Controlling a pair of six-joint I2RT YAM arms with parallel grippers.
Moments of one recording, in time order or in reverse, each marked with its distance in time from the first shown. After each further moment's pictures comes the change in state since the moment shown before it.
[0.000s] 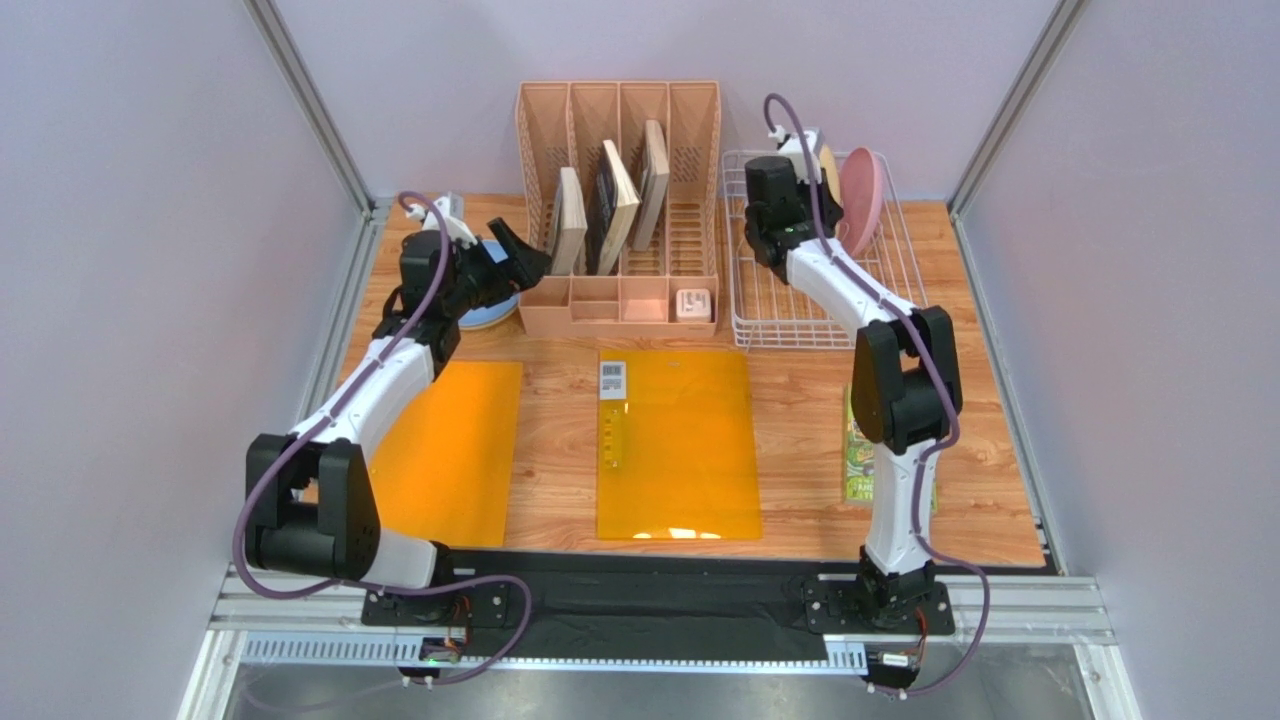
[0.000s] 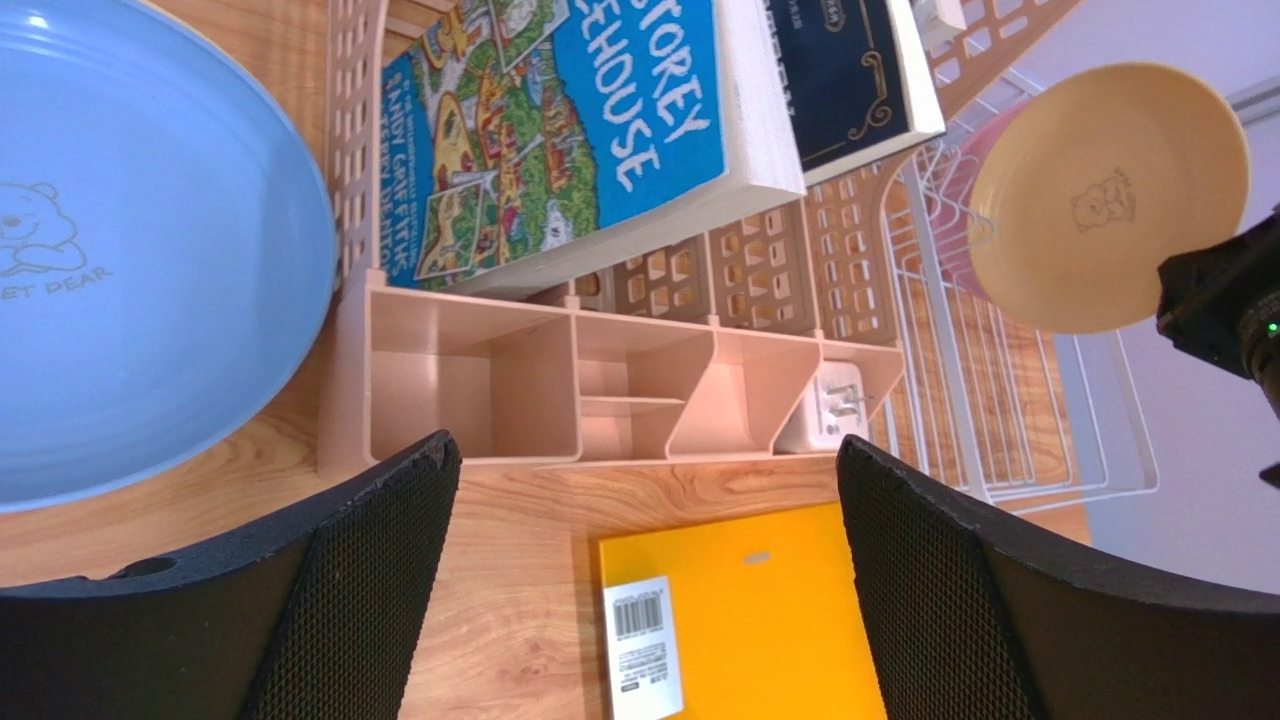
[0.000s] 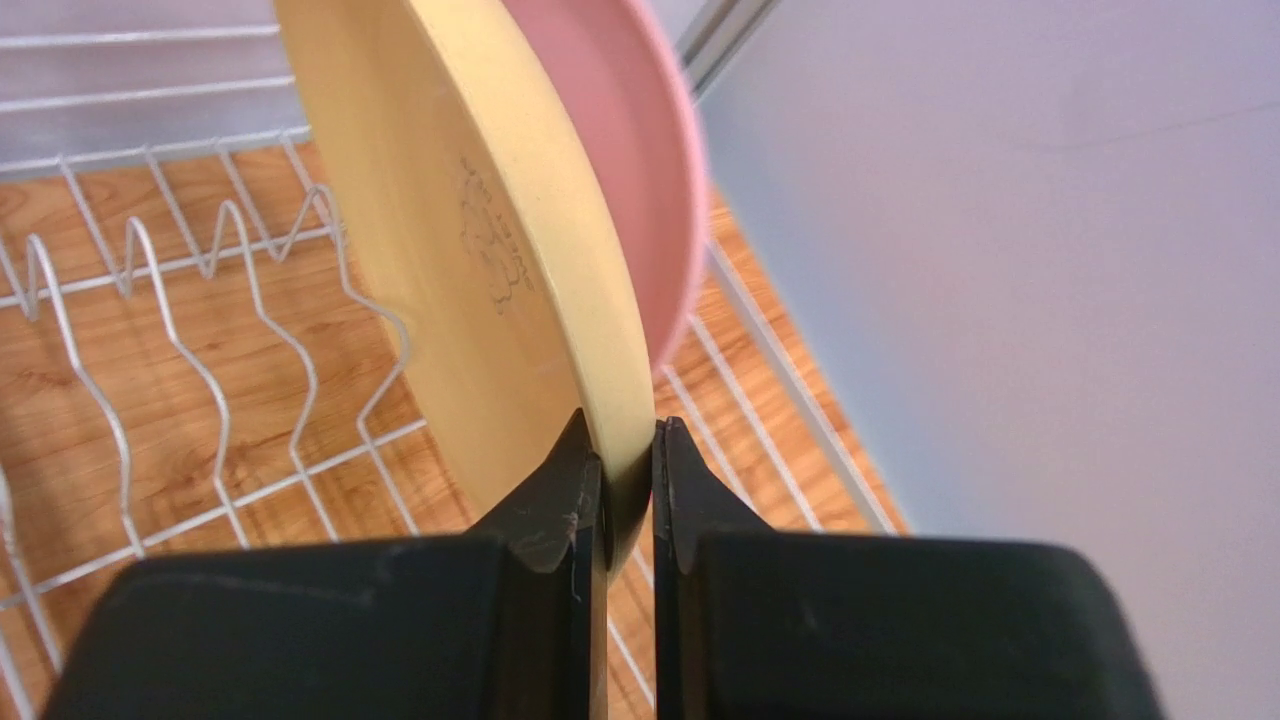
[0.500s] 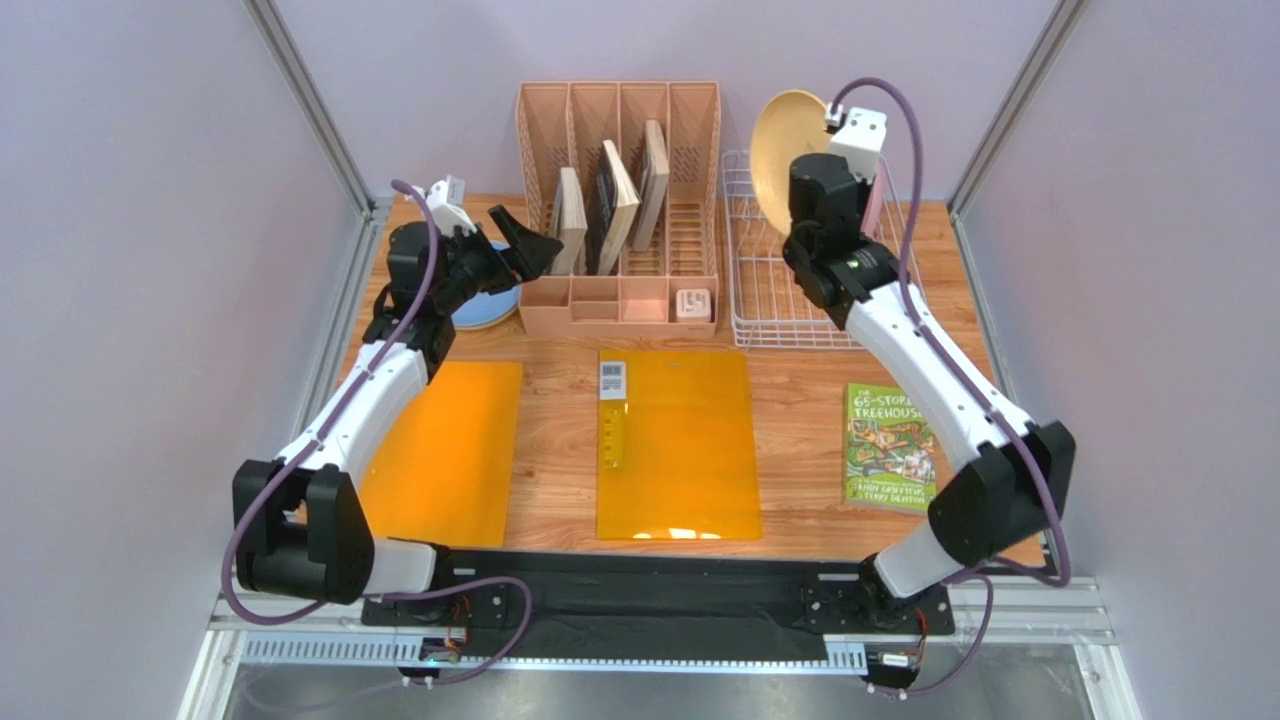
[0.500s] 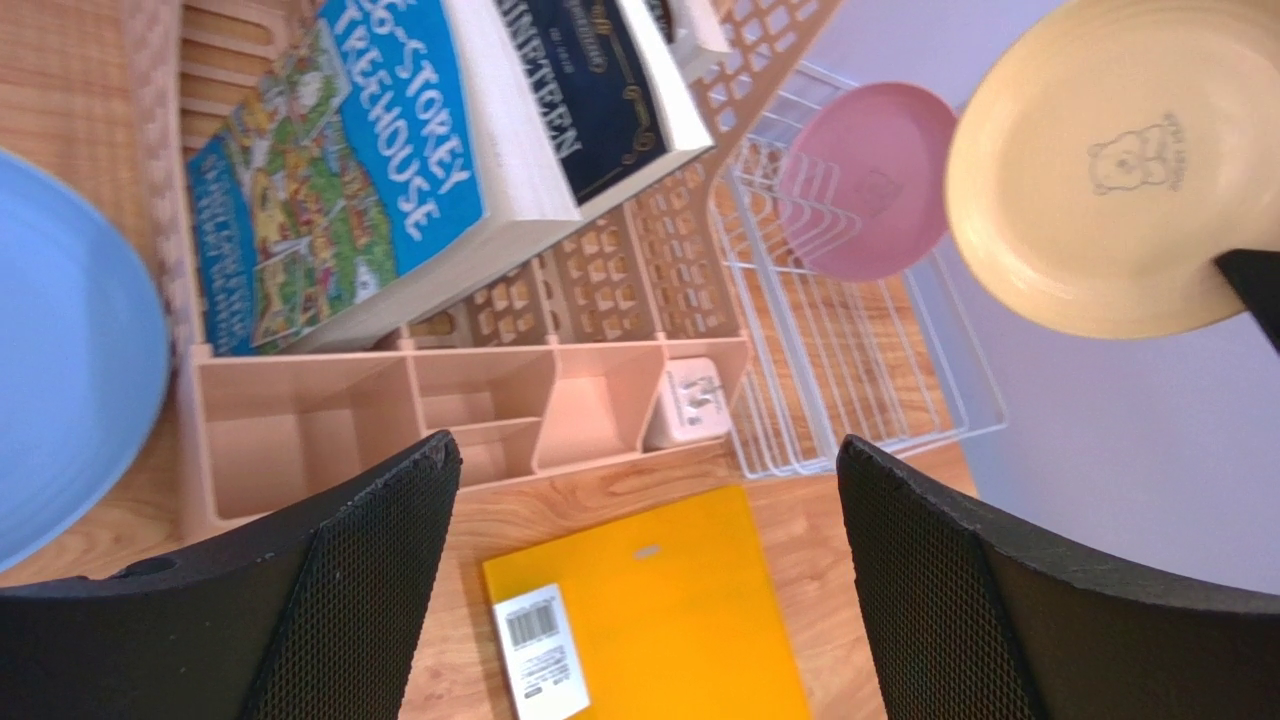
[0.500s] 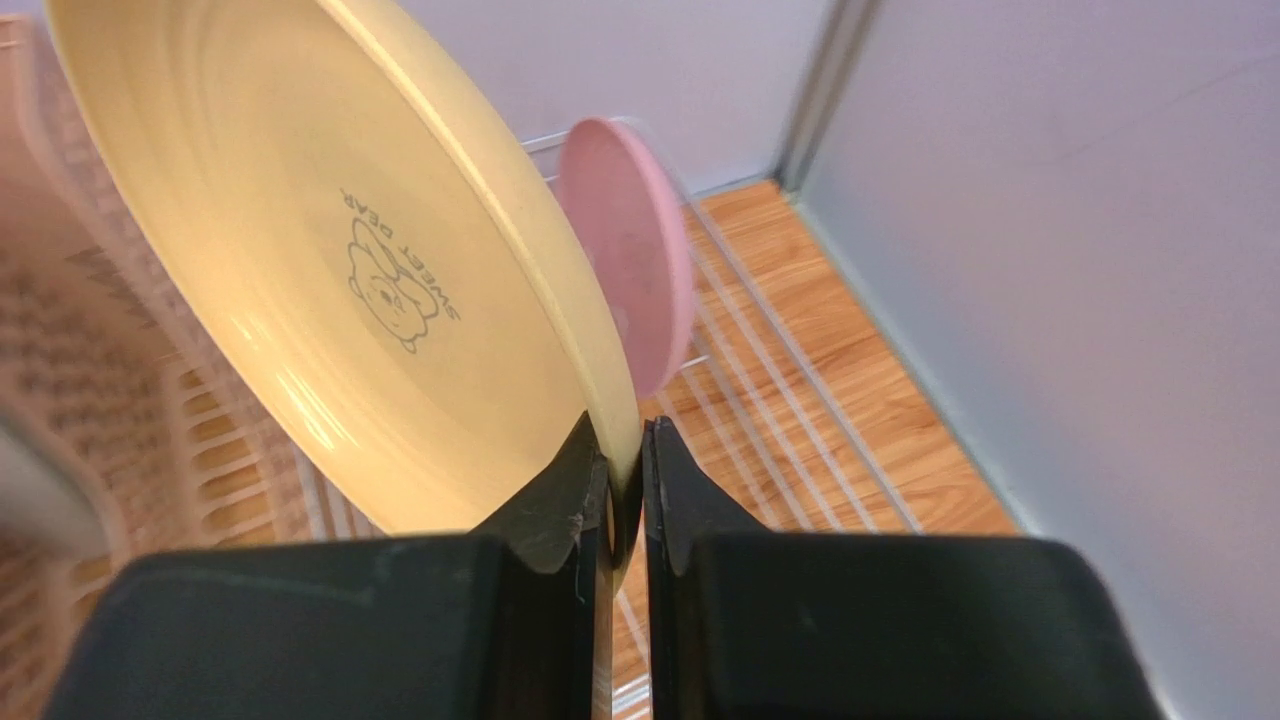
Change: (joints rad) left arm -0.019 -0.072 0.037 0.018 0.119 -0.014; right arm 0.114 -0.528 -0.238 -0.063 -0.076 0.190
